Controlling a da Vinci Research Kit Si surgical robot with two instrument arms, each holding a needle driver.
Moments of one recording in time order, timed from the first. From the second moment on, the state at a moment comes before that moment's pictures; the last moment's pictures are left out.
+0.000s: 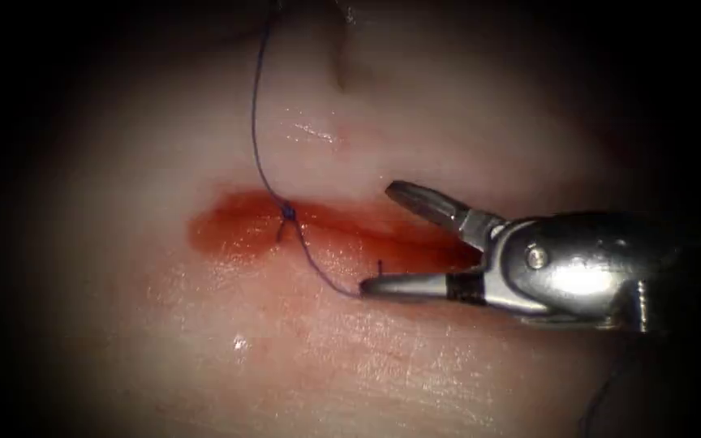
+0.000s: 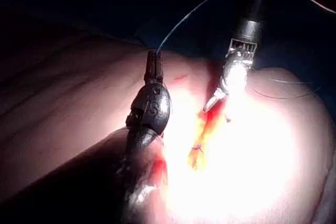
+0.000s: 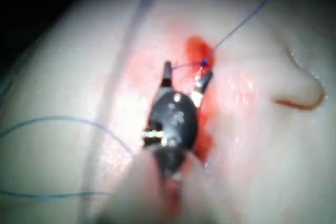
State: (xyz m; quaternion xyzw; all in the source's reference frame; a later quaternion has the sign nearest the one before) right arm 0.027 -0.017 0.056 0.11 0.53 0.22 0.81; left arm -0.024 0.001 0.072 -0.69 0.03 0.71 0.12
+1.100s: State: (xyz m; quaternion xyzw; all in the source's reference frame) right arm 0.038 -0.015 0.061 0.16 0.55 0.26 0.77; left arm -0.025 -0.003 0.069 -0.69 0.03 0.71 0.13
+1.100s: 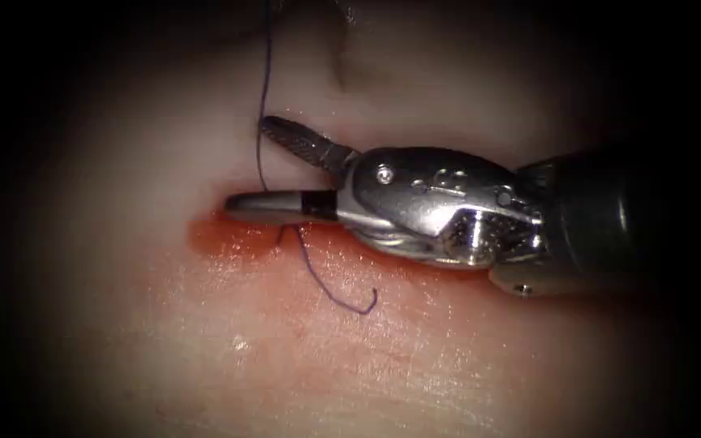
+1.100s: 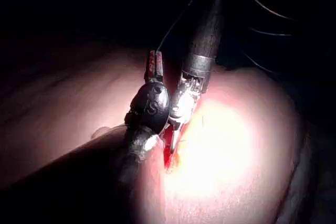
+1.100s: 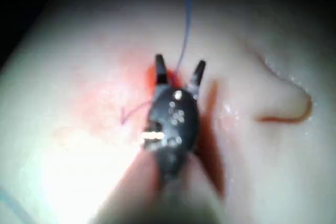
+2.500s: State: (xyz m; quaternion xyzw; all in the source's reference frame) right arm 0.040 -0.015 0.060 0.12 0.58 0.25 0.77; left arm -0.025 -0.004 0.066 -0.70 0.02 0.71 0.12
